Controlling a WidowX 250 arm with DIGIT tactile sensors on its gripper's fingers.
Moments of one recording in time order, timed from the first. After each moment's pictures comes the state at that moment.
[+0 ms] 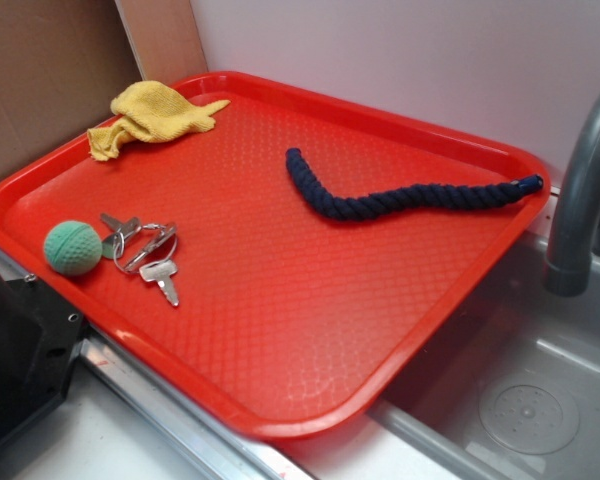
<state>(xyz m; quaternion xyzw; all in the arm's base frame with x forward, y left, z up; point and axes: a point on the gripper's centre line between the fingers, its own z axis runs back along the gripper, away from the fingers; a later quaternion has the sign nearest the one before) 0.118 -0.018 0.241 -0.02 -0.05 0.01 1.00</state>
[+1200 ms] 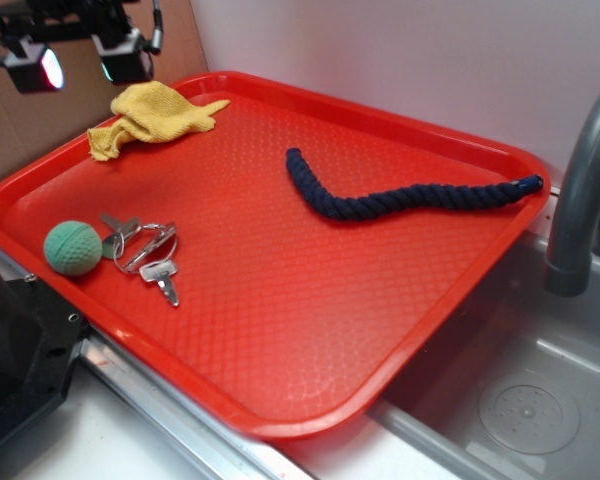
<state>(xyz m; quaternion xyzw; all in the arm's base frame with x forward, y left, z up) 0.203 0.115 0.094 0.05 -0.08 0.43 0.90</state>
